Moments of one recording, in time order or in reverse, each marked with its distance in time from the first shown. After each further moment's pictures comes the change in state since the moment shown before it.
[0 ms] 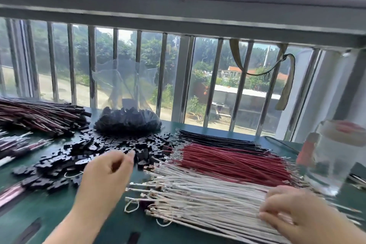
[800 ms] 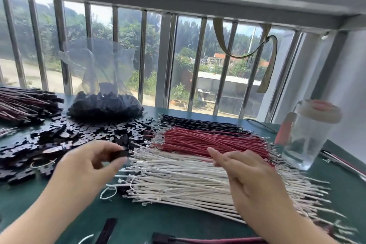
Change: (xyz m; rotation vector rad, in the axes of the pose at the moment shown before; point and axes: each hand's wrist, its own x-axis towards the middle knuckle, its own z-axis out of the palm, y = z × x) left_hand -0.003 -0.014 0.010 -0.028 -0.192 0.005; right_hand 0.013 -0.042 0.034 -0.022 0.623 -0.030
